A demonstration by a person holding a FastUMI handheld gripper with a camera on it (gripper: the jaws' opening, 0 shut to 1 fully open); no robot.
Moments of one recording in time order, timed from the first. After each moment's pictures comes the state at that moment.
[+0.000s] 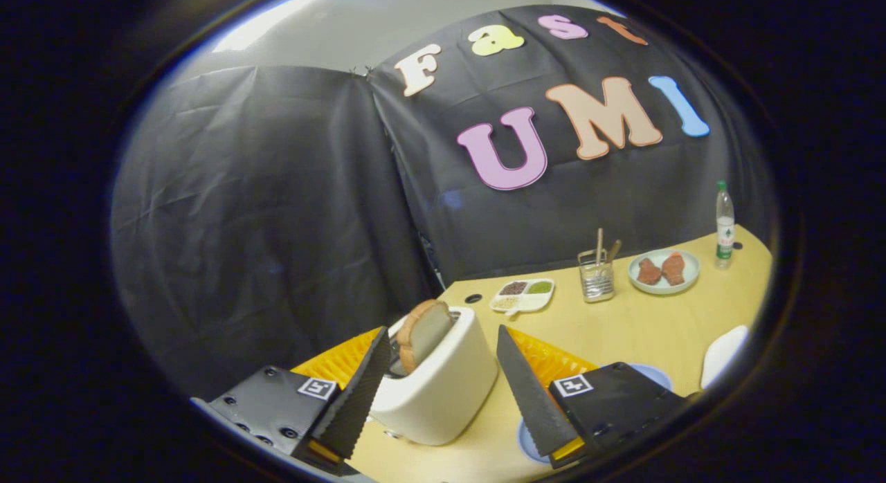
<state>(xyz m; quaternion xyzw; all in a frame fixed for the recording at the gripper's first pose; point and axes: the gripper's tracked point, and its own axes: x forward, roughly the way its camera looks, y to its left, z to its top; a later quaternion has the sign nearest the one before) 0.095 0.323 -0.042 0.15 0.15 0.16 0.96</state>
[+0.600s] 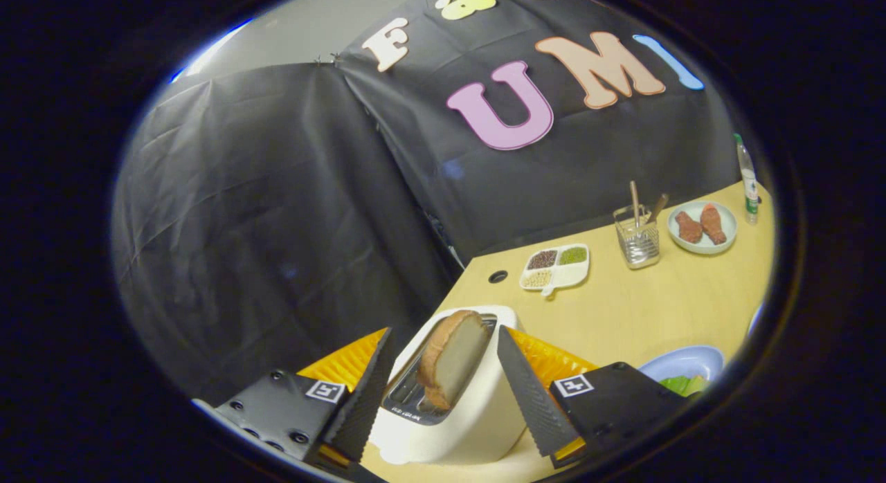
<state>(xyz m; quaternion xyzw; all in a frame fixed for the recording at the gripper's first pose) 0.148 0.371 -0.076 0.20 0.24 0.16 0.94</state>
